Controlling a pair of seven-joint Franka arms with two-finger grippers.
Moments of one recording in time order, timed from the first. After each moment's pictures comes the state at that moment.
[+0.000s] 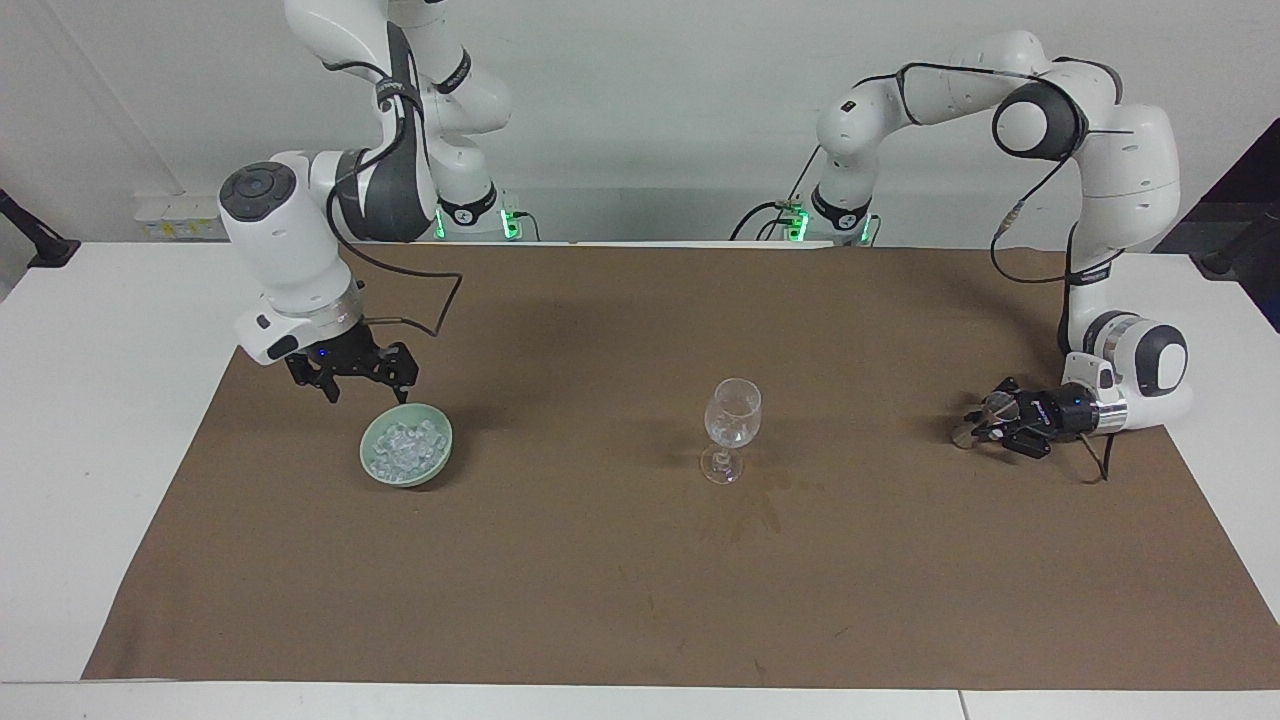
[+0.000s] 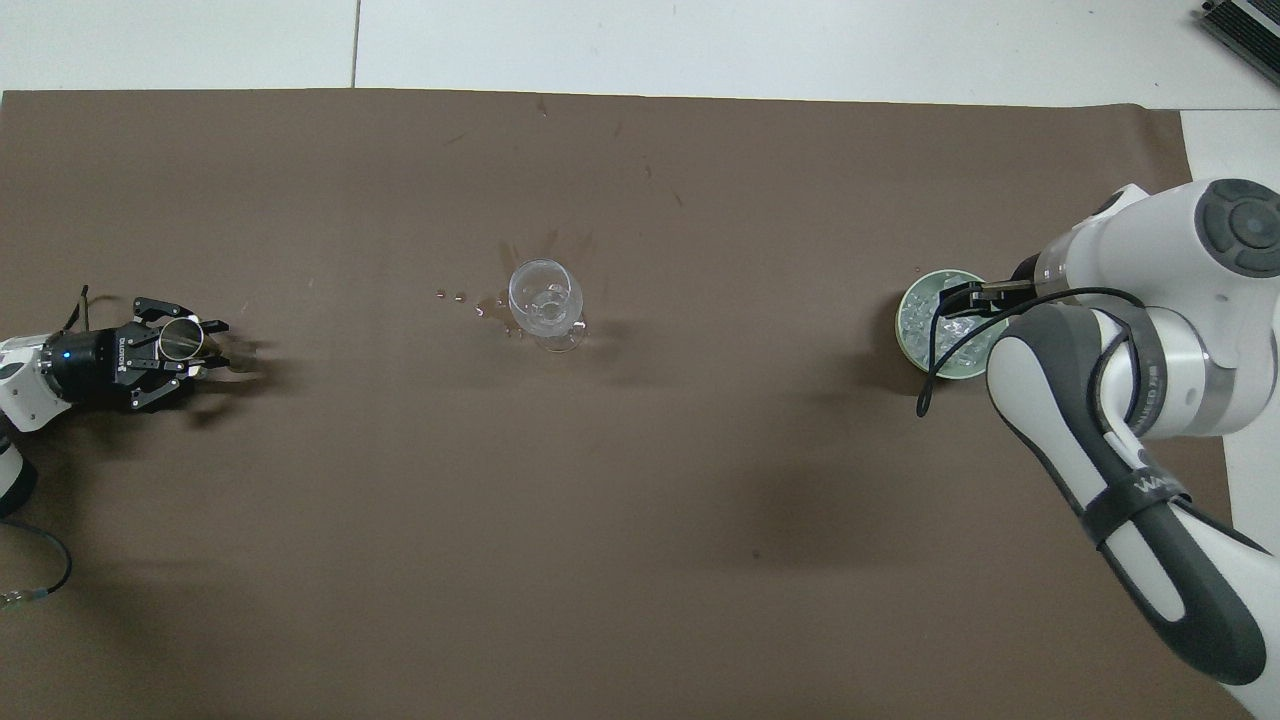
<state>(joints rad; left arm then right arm) 0.64 0.82 -0.14 -1.62 -1.16 1.34 2.38 0.07 0.23 -0.08 -1.92 -0.01 2.22 0.00</state>
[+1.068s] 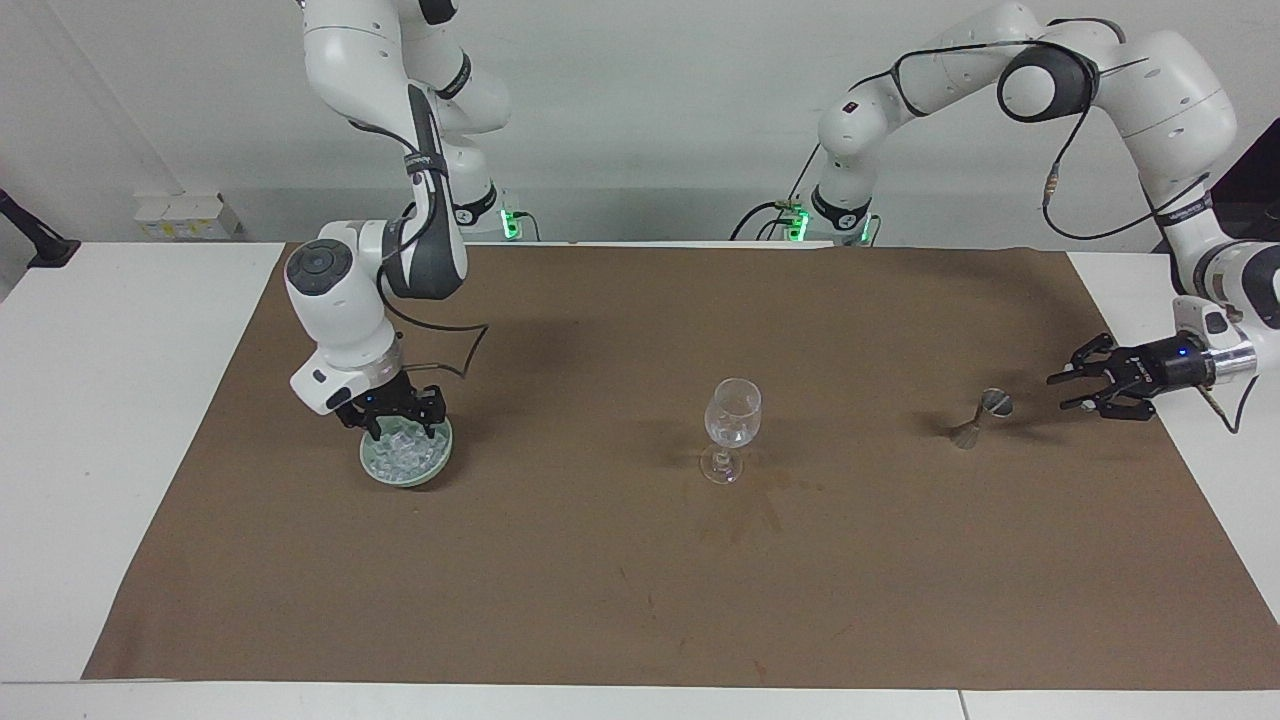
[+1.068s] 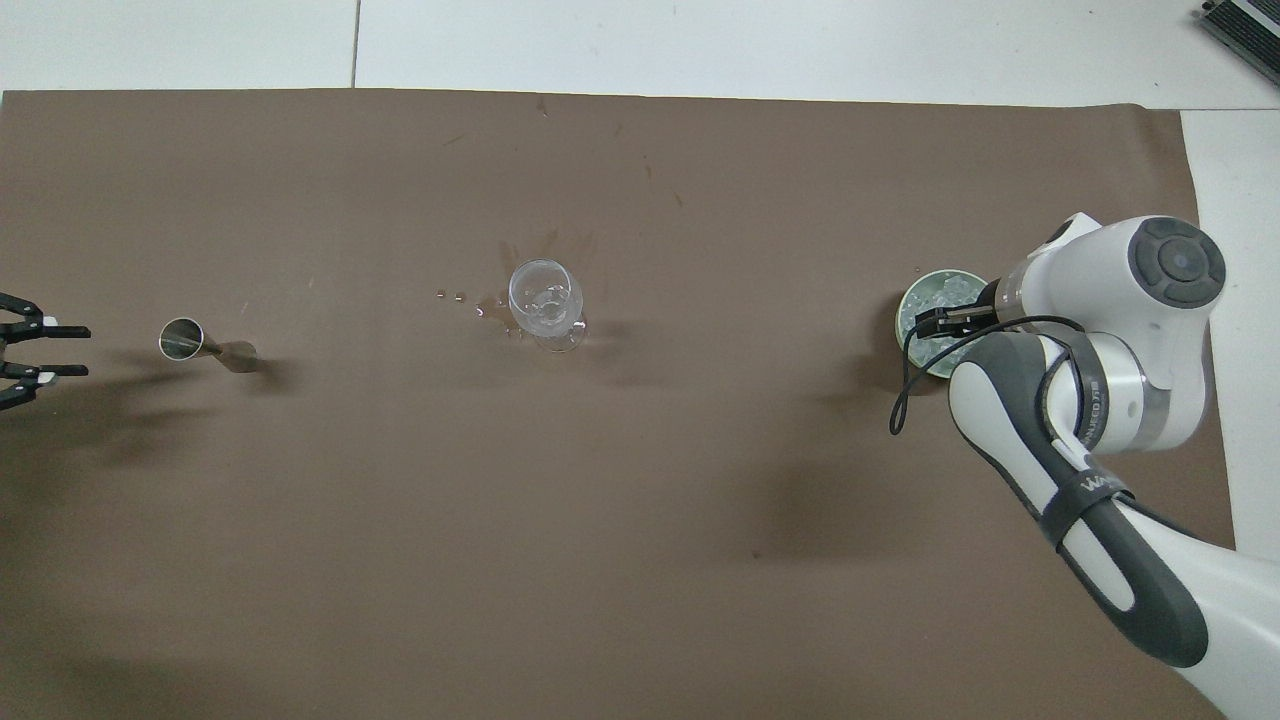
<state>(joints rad) 0.69 0.63 -0.08 -1.43 -0.84 1.34 2.16 0.08 0.24 -0.07 -2.01 -0.01 2.32 -0.03</state>
